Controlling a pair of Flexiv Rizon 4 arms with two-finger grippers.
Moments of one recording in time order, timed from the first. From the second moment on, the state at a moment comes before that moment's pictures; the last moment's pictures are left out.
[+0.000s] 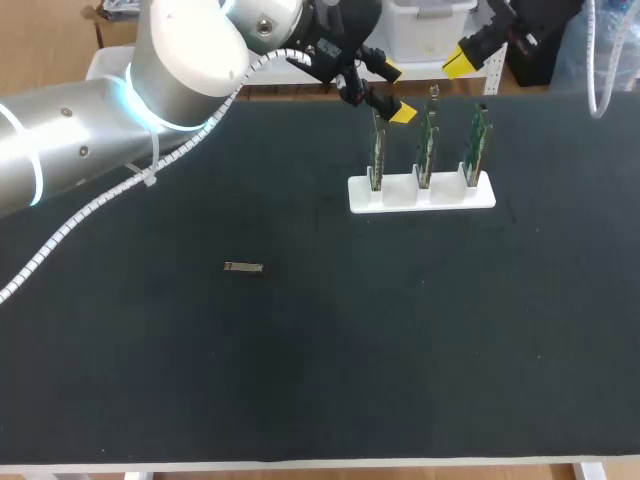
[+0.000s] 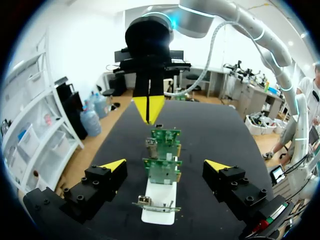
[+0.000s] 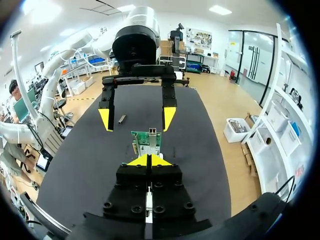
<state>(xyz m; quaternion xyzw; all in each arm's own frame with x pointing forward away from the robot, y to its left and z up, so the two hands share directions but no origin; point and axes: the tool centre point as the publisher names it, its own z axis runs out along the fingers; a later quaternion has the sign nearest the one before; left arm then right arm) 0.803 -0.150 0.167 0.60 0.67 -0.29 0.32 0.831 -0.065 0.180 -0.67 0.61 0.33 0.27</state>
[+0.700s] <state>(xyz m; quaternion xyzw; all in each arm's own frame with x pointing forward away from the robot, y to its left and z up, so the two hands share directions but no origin) 0.803 -0.150 0.167 0.60 0.67 -0.29 0.32 0.837 -0.047 0.175 -0.67 0.61 0.33 0.28</state>
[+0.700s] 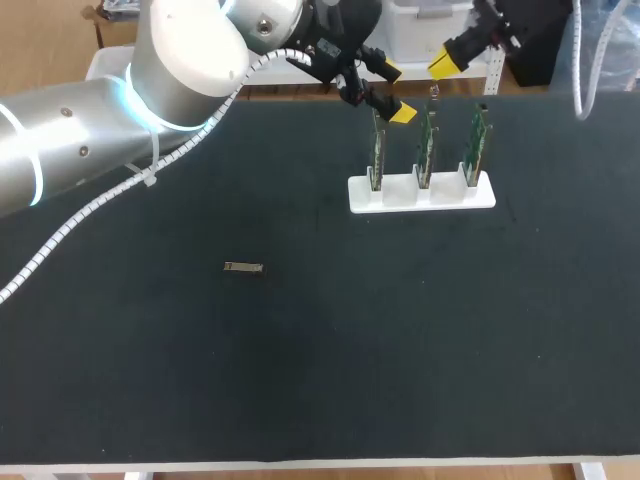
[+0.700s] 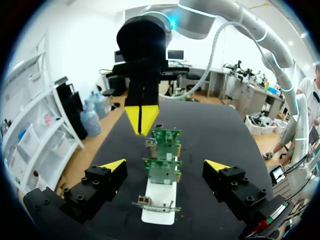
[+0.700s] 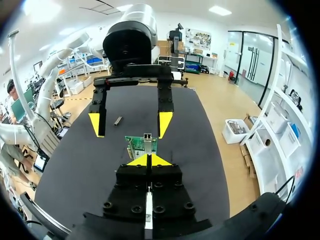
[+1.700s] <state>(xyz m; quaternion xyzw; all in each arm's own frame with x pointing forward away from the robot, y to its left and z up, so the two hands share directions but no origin) 0.803 -0.150 0.167 0.60 0.67 -0.29 0.32 0.837 -0.047 0.165 -0.66 0.62 0.33 0.27</state>
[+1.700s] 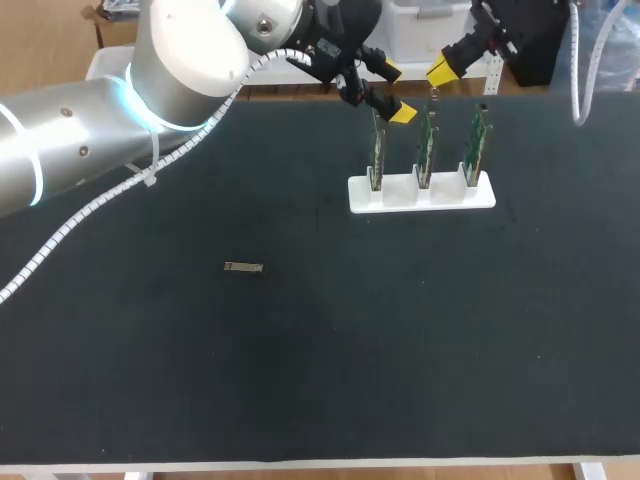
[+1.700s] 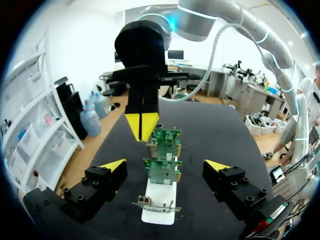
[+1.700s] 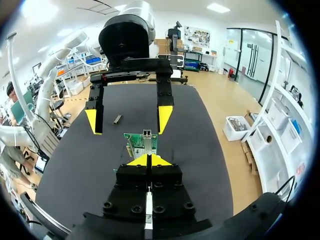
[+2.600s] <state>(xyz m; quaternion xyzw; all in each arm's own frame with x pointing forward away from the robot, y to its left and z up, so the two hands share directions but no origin) 0.803 -0.150 0.167 0.60 0.67 -0.29 0.32 0.835 -0.049 0.159 -0.66 0.63 0.33 0.26</state>
